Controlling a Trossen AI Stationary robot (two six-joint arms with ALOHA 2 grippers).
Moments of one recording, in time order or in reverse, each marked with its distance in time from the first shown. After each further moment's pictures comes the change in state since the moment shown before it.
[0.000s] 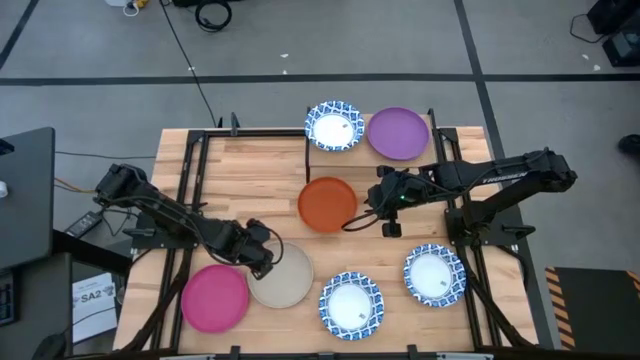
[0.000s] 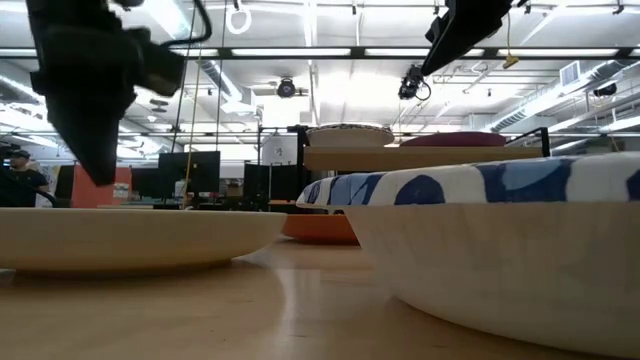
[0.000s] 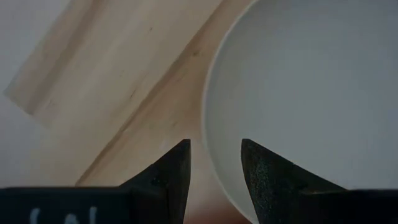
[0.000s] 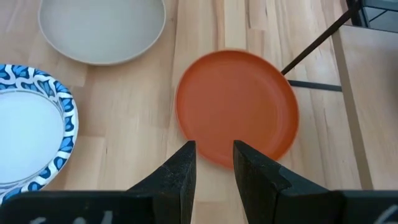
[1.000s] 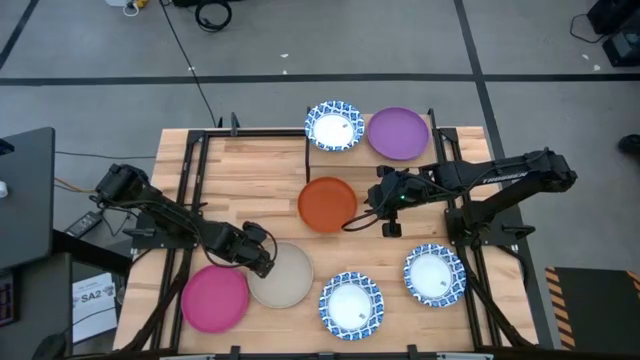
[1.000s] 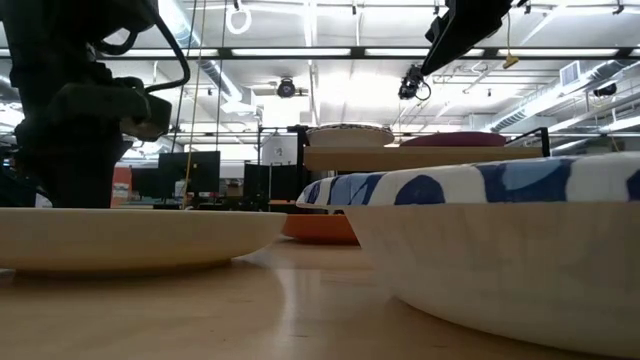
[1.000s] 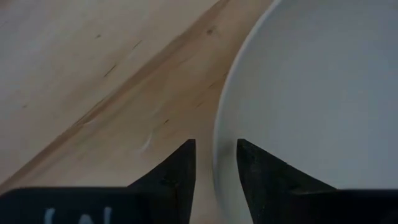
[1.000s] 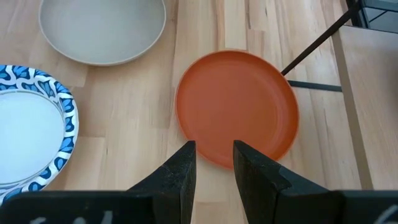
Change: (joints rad) left arm 0.000 0.000 -0.194 0.280 0.024 -0.178; right arm 0.000 -0.001 0.000 0.000 -0.001 0.000
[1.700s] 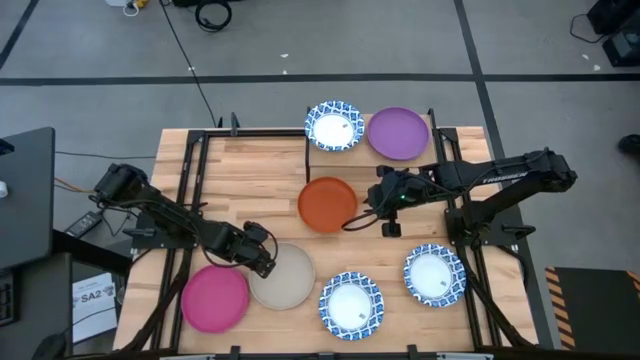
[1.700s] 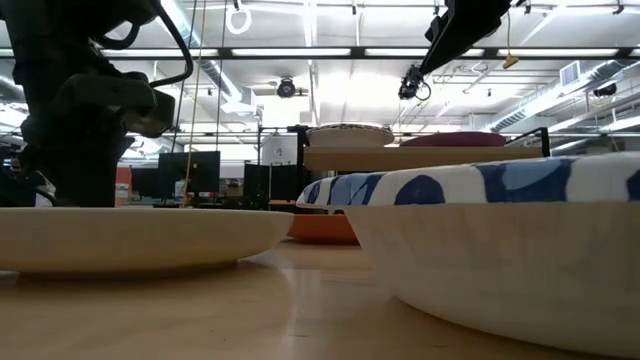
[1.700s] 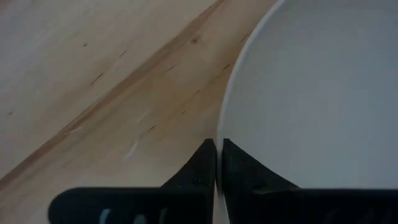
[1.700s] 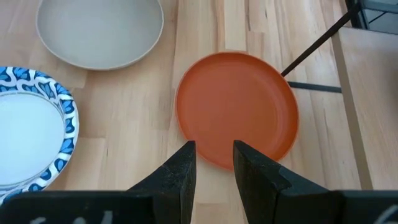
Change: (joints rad) left arm 0.000 -0.008 0.002 0.019 -0.010 0.000; right arm 0.000 0.000 0.000 0.009 0.000 0.000
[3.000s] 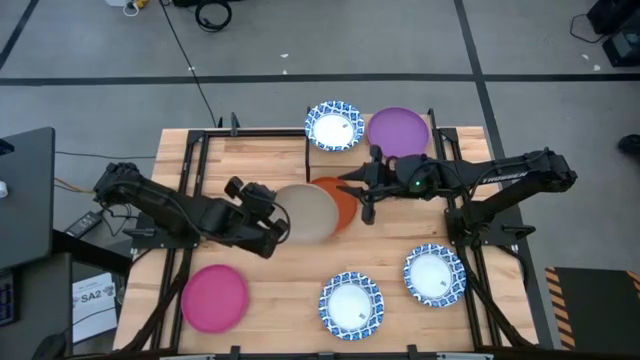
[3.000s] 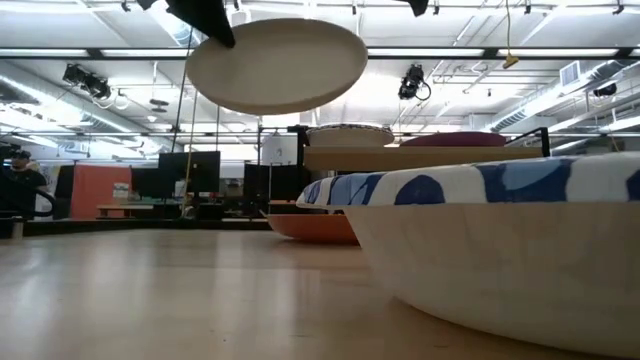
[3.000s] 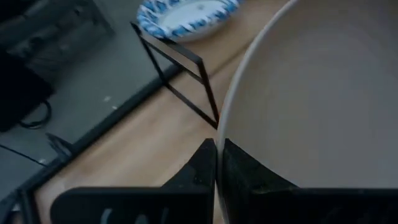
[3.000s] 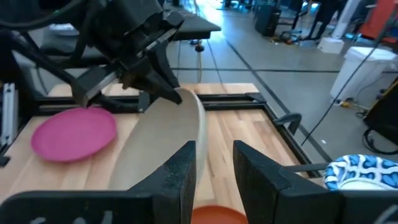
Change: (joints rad) left arm 0.068 -0.015 0.621 -0.590 -0.778 0.349; right arm -0.005 0.000 0.000 0.582 0.136 0.012
